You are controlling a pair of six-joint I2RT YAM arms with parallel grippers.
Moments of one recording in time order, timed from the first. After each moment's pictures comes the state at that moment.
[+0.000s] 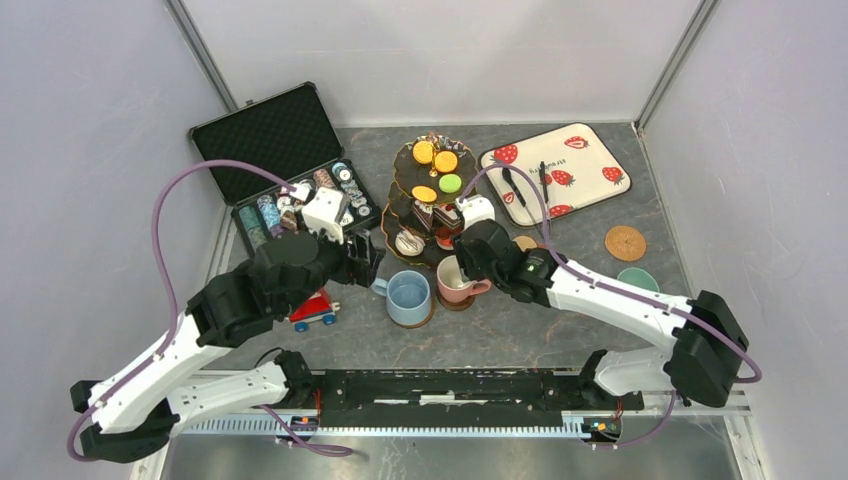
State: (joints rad) left arm -0.98 0.75 1.09 -0.76 -0.45 -0.35; right arm 0.93 1.33 0.92 -0.35 0.39 0.36
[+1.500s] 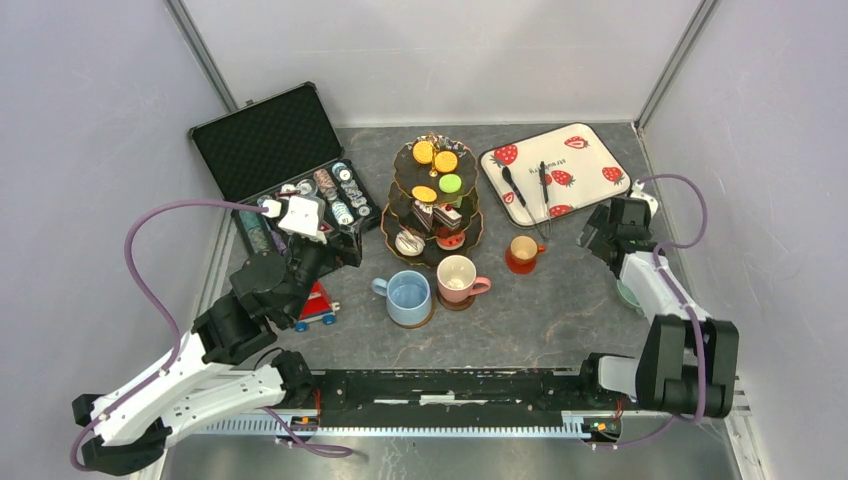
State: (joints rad) left arm -0.98 0.62 0.89 -0.27 -0.72 0.04; right arm -0.12 1.22 0.68 -0.27 0.23 0.38
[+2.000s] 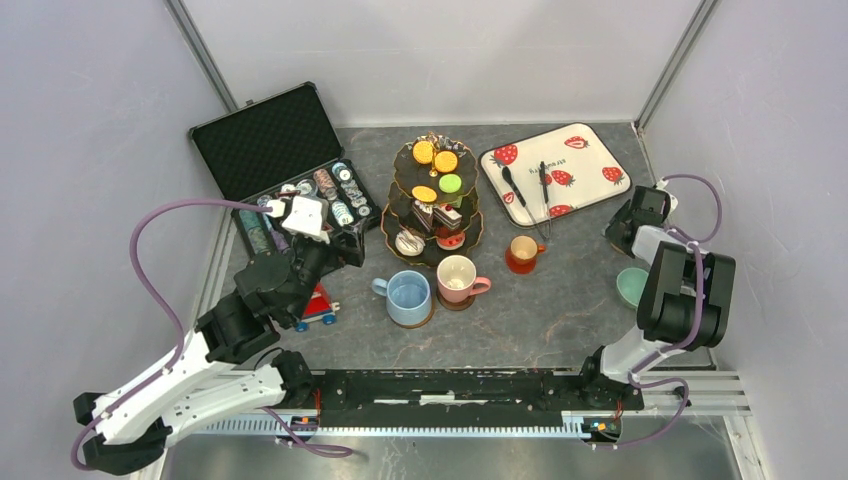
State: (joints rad) left arm -0.98 0.62 0.88 -0.26 -0.72 0.04; right arm -0.30 1.61 0.81 -0.07 0.15 0.40
